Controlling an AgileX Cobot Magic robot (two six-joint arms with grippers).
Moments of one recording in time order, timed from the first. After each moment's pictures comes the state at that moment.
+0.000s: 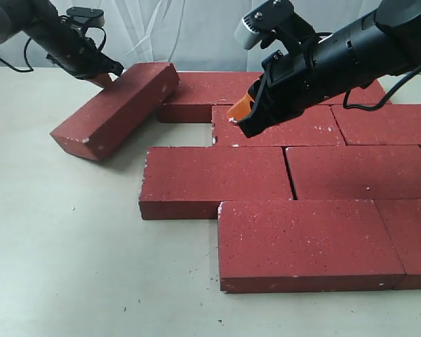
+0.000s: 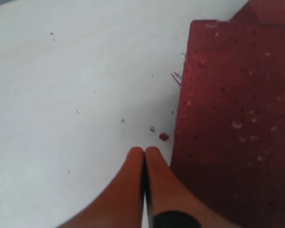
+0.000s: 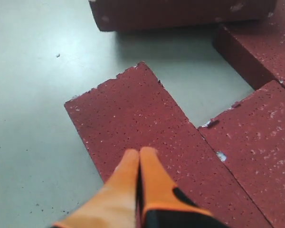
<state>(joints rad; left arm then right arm) -0.05 2.54 -2.30 -0.37 1.00 0.48 0.37 1.64 -1.14 0.86 0.71 -1.17</state>
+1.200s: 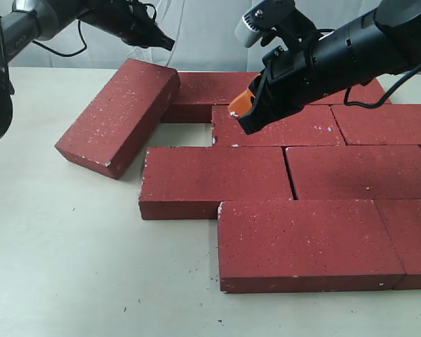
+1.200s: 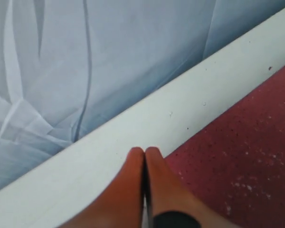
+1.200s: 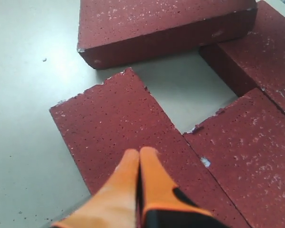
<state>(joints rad) -0.21 2.58 -2.43 -0.50 0.72 0.67 0.37 1.64 -1.14 0.86 0.66 -1.20</state>
